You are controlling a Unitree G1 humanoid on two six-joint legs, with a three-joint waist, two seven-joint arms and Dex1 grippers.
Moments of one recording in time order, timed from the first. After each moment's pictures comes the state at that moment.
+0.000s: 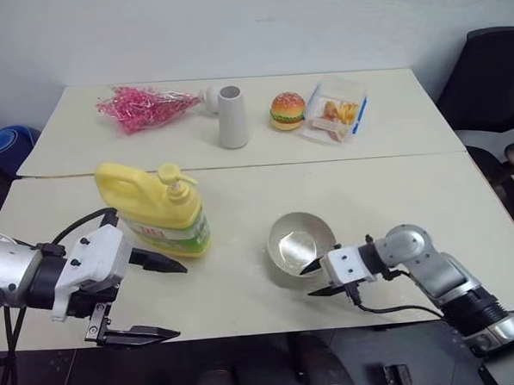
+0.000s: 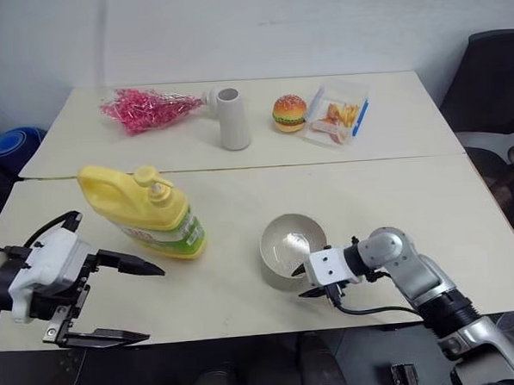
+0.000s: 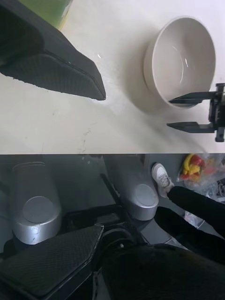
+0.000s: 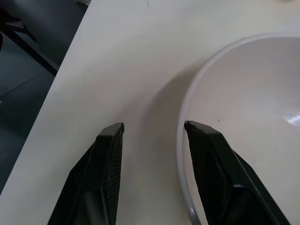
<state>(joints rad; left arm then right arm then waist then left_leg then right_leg) 0.05 1.20 0.45 -0.62 -0.78 0.65 -1.29 -0.43 -0.67 0.39 0.15 -0.01 -0.21 1.31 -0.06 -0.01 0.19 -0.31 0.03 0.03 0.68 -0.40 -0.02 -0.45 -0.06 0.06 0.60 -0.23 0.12</state>
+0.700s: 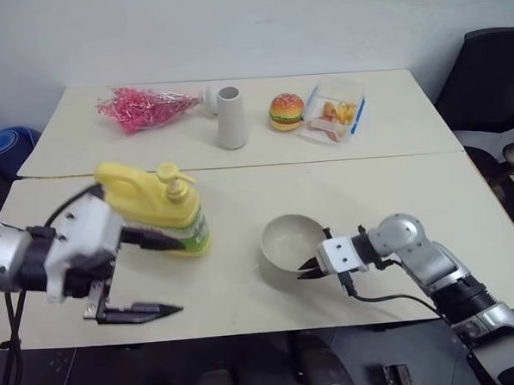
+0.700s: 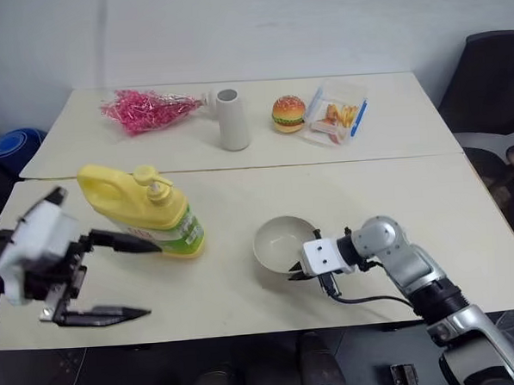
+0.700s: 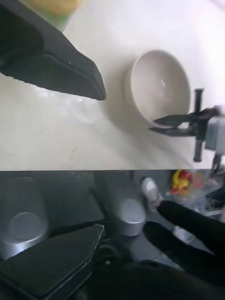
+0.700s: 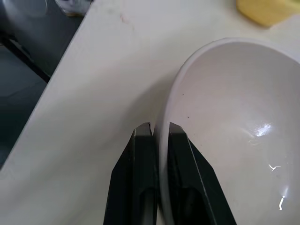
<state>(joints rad) -0.14 1.20 0.51 -0.52 -0.93 0.77 -1.20 -0.58 -0.66 0.37 0.11 0.12 -0.08 1.40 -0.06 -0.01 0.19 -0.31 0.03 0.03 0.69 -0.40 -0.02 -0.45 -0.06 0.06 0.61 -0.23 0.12</state>
